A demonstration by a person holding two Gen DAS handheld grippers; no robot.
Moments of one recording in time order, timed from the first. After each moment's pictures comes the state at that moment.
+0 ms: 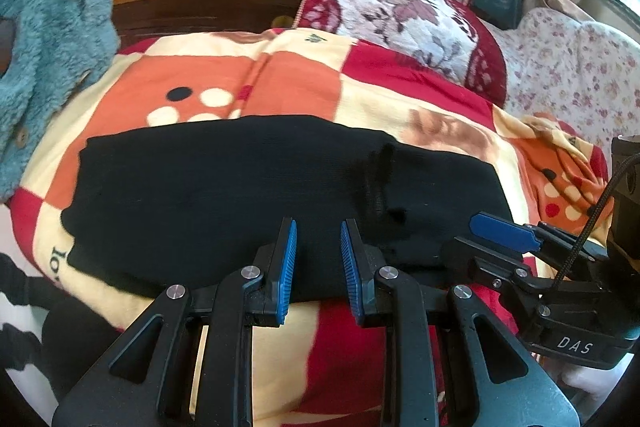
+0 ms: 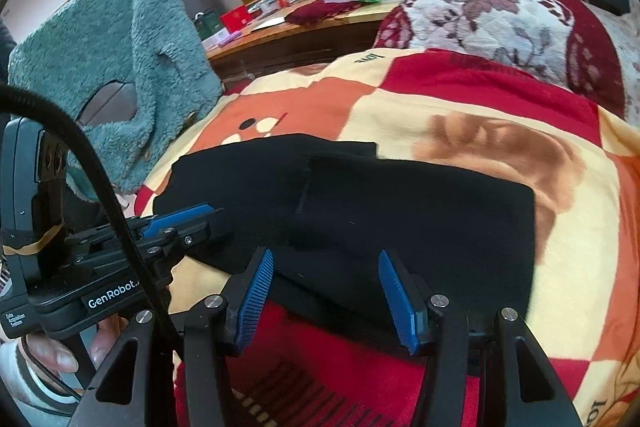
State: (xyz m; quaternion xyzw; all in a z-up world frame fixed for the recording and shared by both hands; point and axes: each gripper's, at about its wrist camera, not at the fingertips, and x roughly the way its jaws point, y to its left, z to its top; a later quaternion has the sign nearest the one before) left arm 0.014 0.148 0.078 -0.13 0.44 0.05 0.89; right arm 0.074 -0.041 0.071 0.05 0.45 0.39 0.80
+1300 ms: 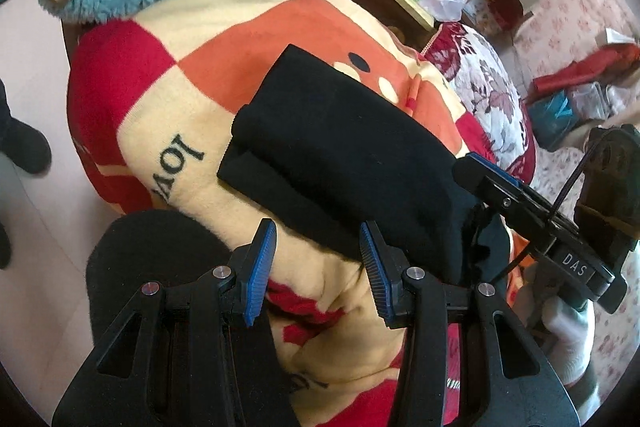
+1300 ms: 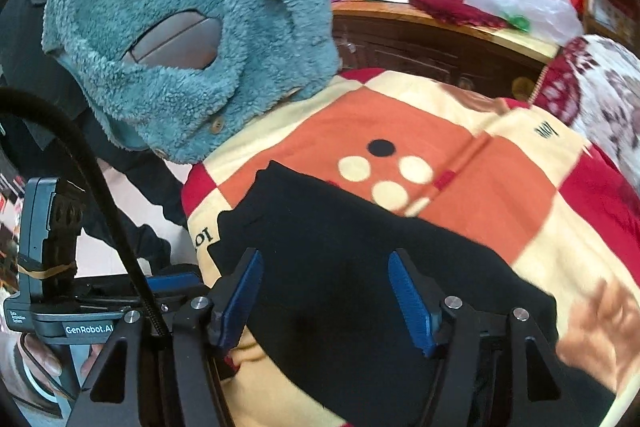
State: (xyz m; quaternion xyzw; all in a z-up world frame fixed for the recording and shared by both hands) left arm -0.074 0.297 0.047 -0.38 0.43 0.11 0.81; right arm 0.093 0.132 0.105 -0.08 0.42 0.53 0.73
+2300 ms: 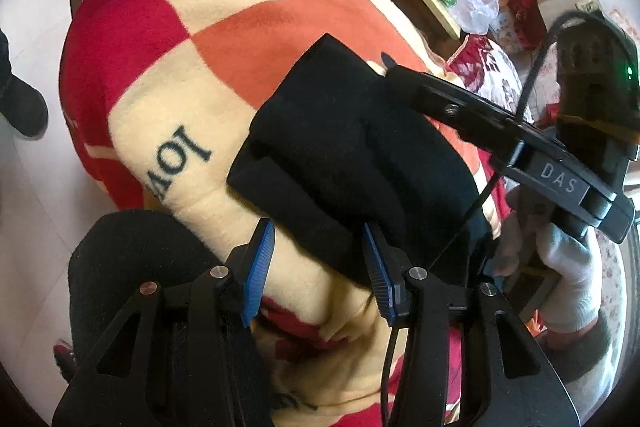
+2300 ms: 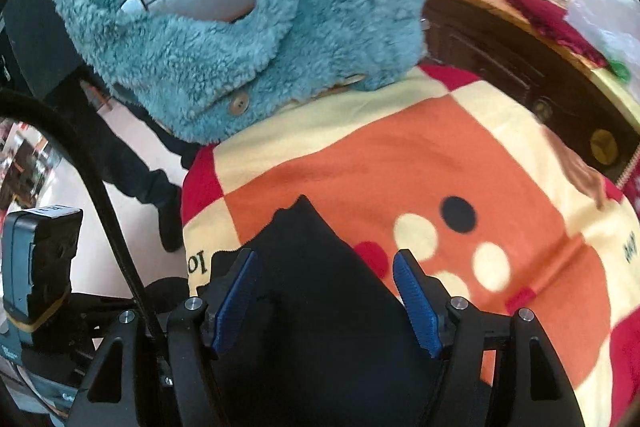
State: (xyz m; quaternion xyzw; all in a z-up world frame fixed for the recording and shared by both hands) left arm -0.069 0.312 0.030 -0.43 0.43 0.13 0.78; right arm 0.121 0.245 0.090 -0.18 0.42 0.61 0.64
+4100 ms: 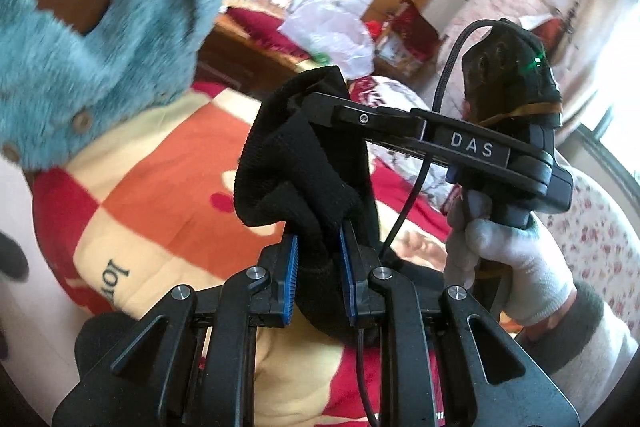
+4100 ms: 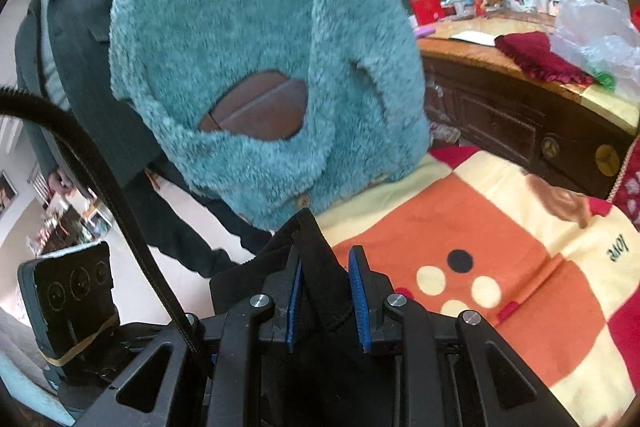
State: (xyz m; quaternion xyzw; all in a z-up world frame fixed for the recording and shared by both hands) left arm -0.068 0.246 0.141 -0.28 0.29 0.05 0.91; right arm 0.136 0.174 0.172 -0.01 0.37 0.66 0.66
